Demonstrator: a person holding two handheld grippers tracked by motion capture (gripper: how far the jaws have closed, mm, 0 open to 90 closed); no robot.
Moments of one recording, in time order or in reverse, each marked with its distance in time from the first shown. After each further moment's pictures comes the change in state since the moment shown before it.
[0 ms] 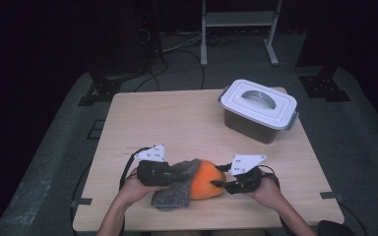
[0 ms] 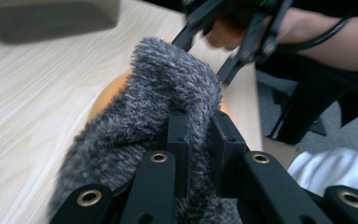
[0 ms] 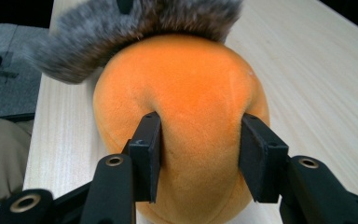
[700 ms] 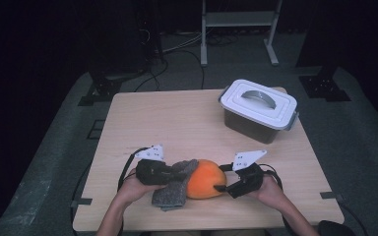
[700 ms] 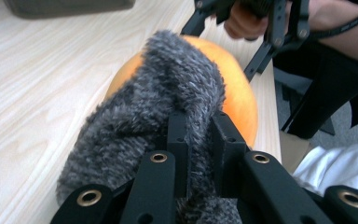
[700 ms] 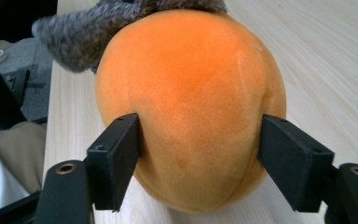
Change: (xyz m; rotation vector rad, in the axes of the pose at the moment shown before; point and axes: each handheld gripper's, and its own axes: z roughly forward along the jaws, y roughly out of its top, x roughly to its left) left arm 0.012 -0.011 -0.001 0.027 0.042 -0.050; right arm -0.011 -0.014 0.003 0.046 0.070 0.154
